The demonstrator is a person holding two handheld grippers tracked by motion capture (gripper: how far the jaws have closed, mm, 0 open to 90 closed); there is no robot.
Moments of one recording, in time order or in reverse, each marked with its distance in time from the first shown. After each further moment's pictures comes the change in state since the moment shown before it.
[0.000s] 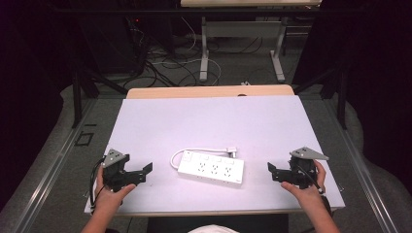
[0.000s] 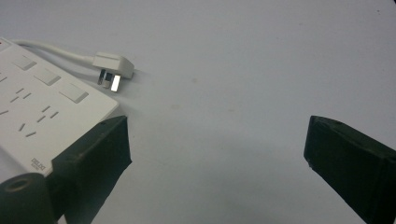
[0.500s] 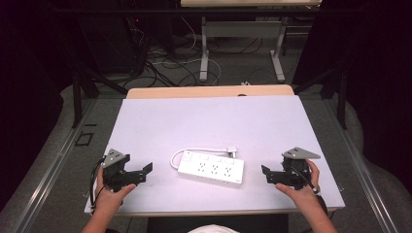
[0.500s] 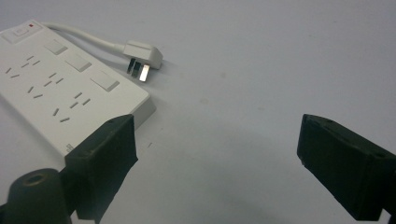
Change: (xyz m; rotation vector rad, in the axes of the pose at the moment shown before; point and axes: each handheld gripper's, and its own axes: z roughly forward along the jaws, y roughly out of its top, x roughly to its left) left arm 0.000 0.000 0.000 0.004 -0.001 -0.008; right arm 0.017 0.005 0.002 0.046 0.058 -0.050
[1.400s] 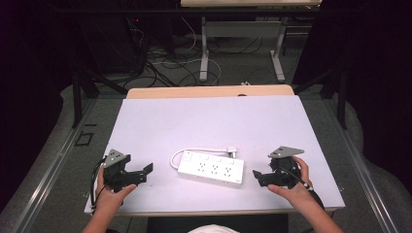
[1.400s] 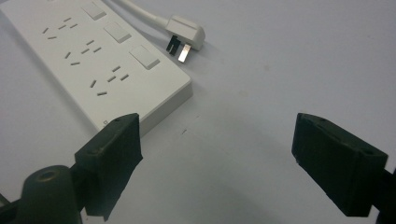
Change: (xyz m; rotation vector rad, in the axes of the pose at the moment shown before) left arm -0.002 -0.001 0.002 -0.003 0.004 -0.001; right arm 0.019 0.013 0.010 0.117 0.087 -0.129
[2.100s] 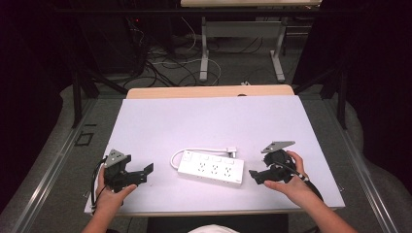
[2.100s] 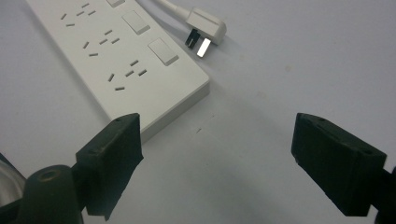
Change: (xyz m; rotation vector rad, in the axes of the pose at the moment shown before) left arm -0.001 0.000 0.001 0.002 -0.002 0.004; right arm 0.003 0.021 0.004 0.105 0.050 -0.061
